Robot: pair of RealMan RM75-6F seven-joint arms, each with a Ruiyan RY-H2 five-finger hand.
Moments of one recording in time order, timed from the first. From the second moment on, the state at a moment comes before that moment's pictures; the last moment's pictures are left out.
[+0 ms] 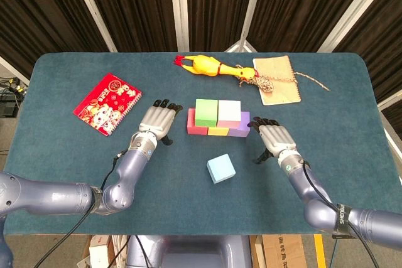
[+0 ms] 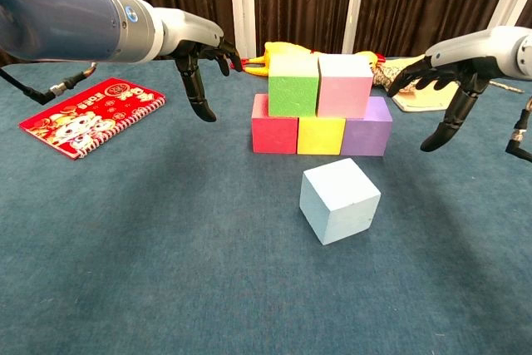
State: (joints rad) left arm -1.29 -1.46 -0.22 -1.65 0.15 1.00 0.78; right arm 0.95 -1.16 0.17 -1.84 -0.36 0.83 -0.46
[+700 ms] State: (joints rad) left arm -1.28 -1.47 -0.22 -1.63 0.19 0.97 0.75; right arm 1.06 -1.19 0.16 -1.79 -0.20 0.86 -0.49
